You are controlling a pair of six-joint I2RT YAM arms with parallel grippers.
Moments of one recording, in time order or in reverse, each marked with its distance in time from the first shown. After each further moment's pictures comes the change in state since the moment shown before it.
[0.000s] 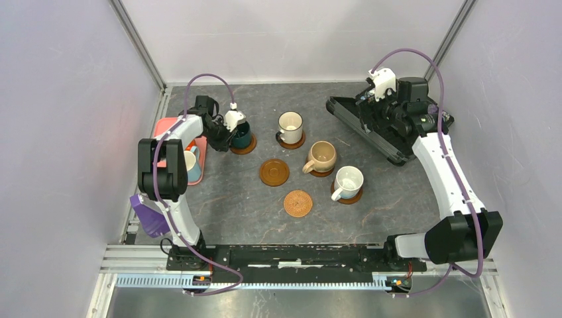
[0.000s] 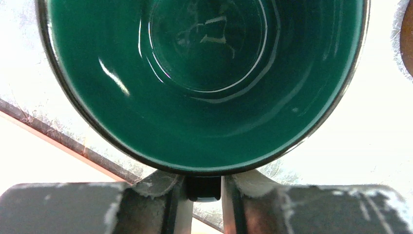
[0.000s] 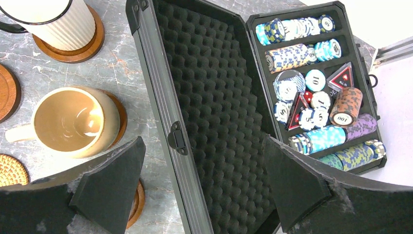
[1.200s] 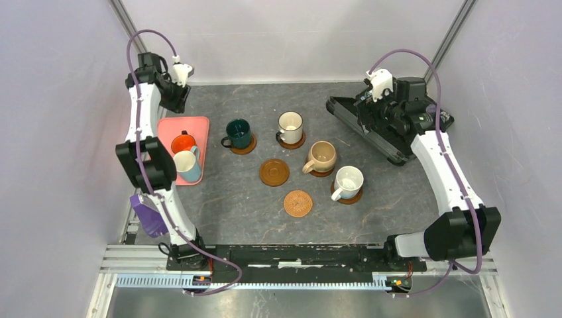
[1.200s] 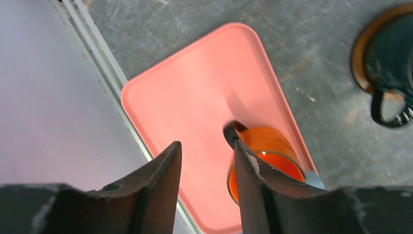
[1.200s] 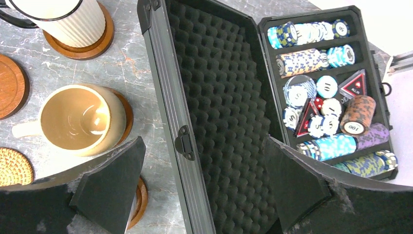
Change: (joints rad) left arm 0.265 0.076 0.625 -0.358 -0.116 -0.098; right arm 0.000 0.013 0.000 0.002 -0.038 -0.015
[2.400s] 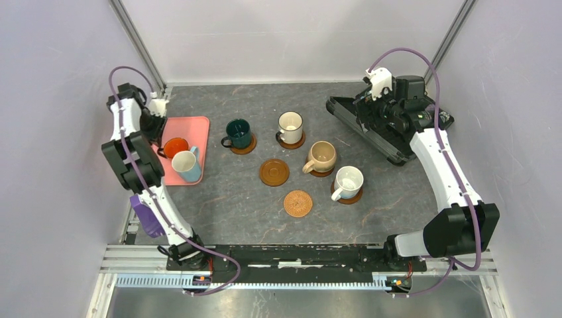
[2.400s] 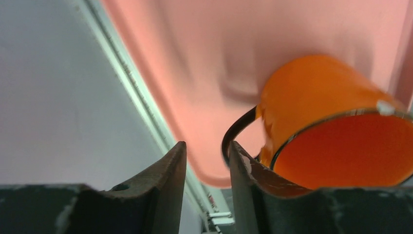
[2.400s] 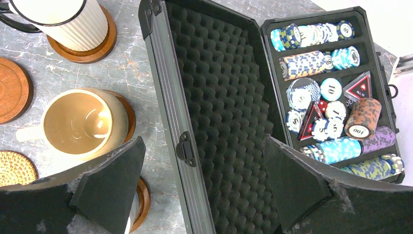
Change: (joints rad) left arm 0.209 0.159 -0.087 -0.073 -0.142 0.008; right arm 0.000 0.031 0.015 0.005 -0.016 0.015
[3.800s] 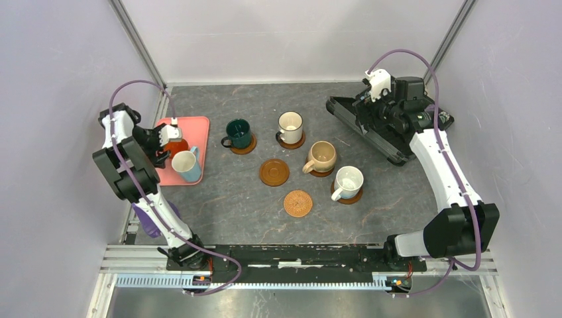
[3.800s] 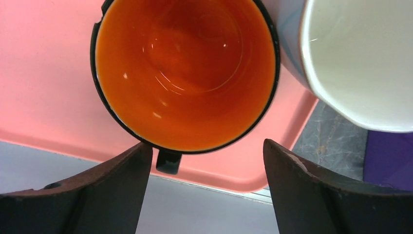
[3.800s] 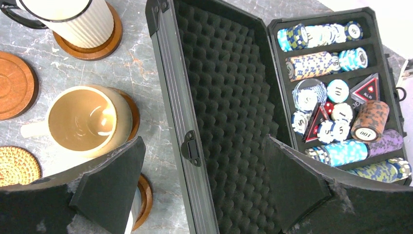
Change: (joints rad) left arm 0.108 -0.135 -0.221 -0.190 0.314 1.135; right arm 0.000 -0.002 -0.005 0.000 -0.021 -0.005
